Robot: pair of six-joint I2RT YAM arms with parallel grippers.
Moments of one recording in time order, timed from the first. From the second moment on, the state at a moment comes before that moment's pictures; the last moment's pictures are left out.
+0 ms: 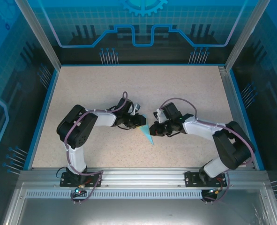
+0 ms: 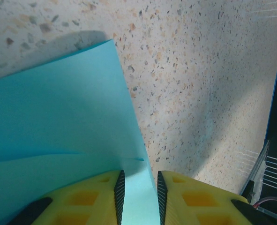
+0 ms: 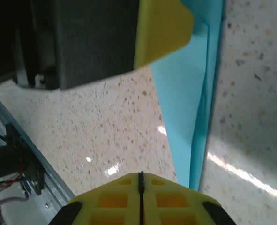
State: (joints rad) left arm -0.51 1.90 0.93 0.07 0.59 -0.76; right arm 0.57 1.56 0.77 -0.25 -0.56 0.57
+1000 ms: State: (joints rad) left arm -0.38 1.91 0.95 0.08 0.59 -0.70; right arm 0.56 1.78 0.80 -0.13 -0.62 0.56
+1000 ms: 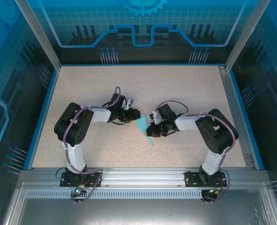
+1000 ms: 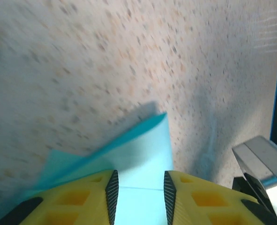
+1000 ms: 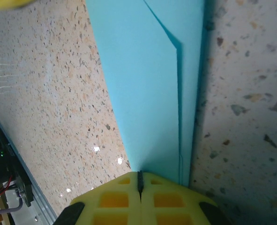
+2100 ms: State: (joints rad) left arm -0.45 1.74 0.90 0.04 0.60 -0.76; right arm 0.56 1.79 0.80 -0.11 -0.63 0.63
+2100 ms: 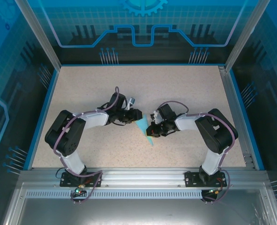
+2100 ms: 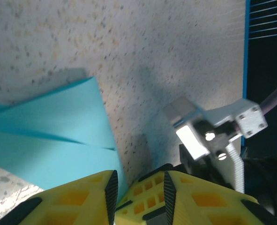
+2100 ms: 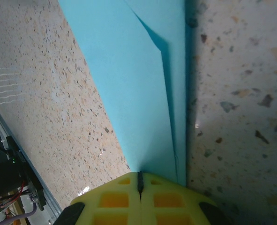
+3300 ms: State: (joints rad) left arm -0.47 1.90 0.94 0.04 0.56 -0.79; right arm 0.59 1.61 0.60 -0.11 -0.62 0.59
